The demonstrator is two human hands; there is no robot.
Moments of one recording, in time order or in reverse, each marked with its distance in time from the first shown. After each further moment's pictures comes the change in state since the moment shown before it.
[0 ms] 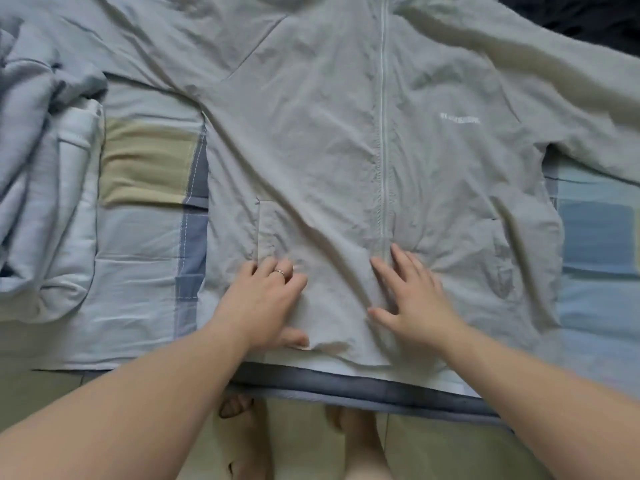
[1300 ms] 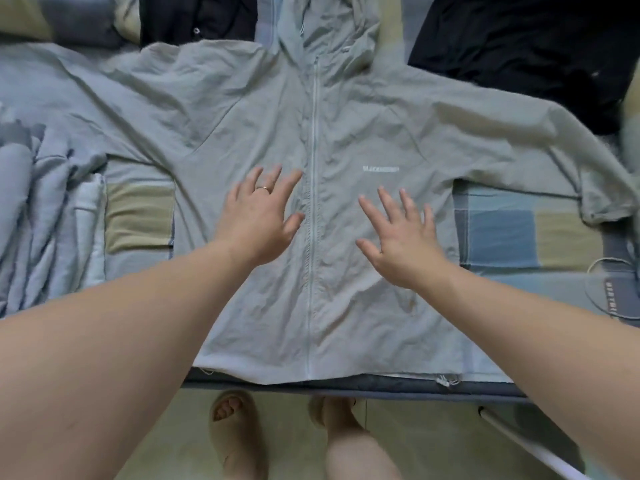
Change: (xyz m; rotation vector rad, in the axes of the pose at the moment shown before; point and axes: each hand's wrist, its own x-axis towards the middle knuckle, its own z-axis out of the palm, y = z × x) left_hand 0.053 0.035 -0.177 -0.208 0.300 -0.241; right_hand -0.031 0.026 -0.152 -0.058 0.224 0.051
